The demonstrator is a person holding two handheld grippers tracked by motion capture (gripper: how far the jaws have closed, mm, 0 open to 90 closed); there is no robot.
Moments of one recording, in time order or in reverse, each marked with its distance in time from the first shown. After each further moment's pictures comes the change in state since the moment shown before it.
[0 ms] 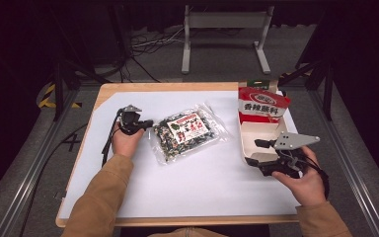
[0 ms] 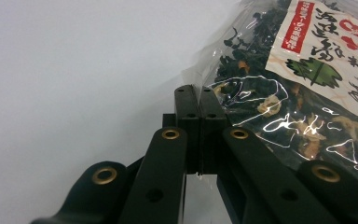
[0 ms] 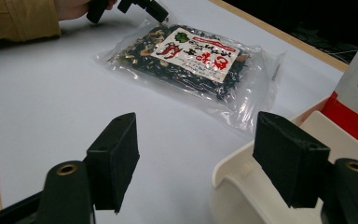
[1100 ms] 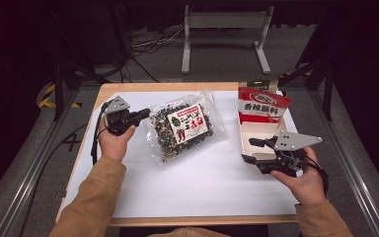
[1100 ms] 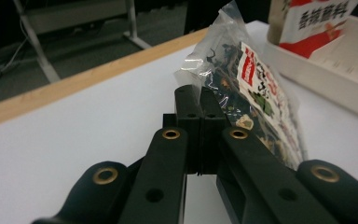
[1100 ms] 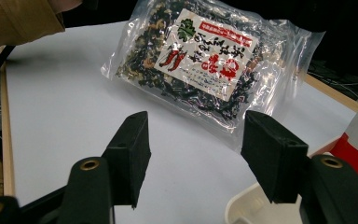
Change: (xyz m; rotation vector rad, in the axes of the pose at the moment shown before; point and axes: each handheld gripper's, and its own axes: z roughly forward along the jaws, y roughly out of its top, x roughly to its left) left arm -0.051 0.027 -0.096 -0.283 -0.050 0.205; right arm 0.008 0.013 -0.003 -0.089 0.044 -0.054
